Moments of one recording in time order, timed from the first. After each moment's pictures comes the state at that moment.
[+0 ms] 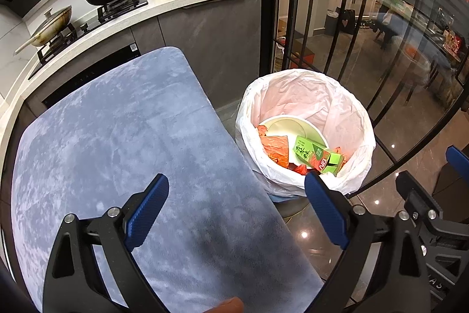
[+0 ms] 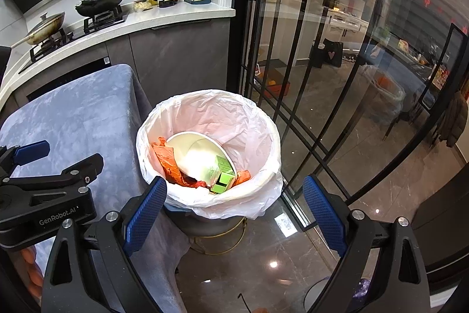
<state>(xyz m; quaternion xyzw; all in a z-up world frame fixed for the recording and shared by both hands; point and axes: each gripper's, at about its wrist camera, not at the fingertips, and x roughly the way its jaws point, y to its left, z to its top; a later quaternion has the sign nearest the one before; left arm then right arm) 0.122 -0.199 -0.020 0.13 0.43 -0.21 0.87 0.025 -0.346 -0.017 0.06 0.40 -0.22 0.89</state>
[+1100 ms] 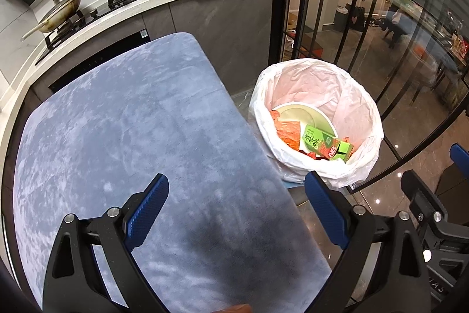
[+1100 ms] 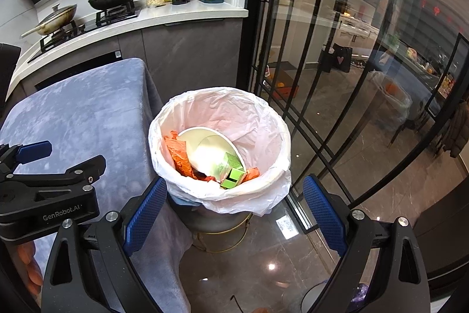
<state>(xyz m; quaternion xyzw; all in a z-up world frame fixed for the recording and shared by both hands) 0.116 -0.179 -0.025 0.12 0.45 -0.18 0.86 0.018 -0.332 -0.017 0.04 0.40 -0.19 0.90</state>
